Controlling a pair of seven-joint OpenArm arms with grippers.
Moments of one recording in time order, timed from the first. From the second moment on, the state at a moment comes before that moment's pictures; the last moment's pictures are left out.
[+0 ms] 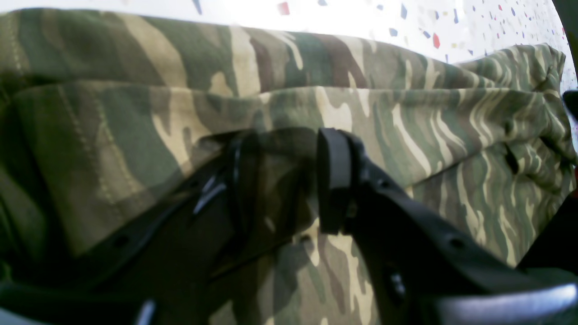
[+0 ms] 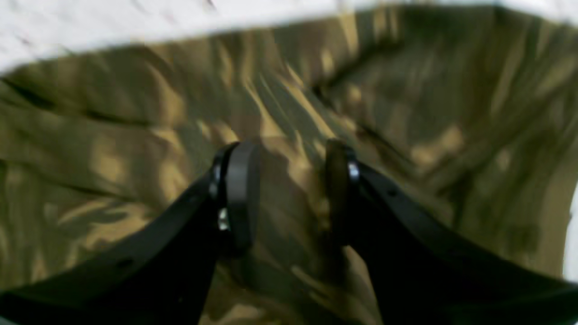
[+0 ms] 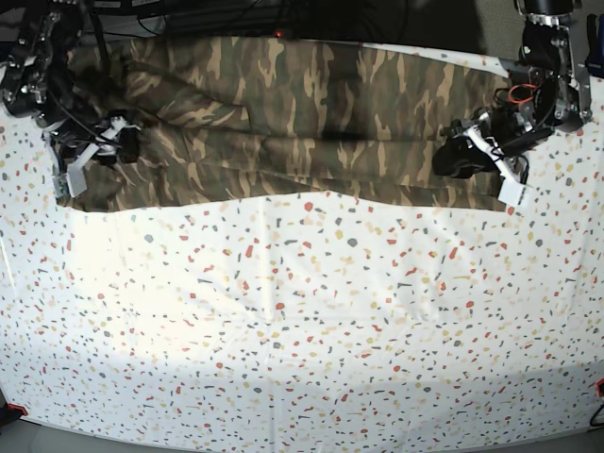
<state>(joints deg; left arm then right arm) 9.6 -13.1 -15.5 78.5 -41.6 -36.4 49.5 -16.0 16.7 28.1 97.6 30.7 34.1 -53.6</state>
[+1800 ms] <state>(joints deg) 5.8 -16.0 -14.7 83.5 -45.1 -37.1 61.9 6.9 15.1 10.8 66.5 14.0 22.5 -34.0</state>
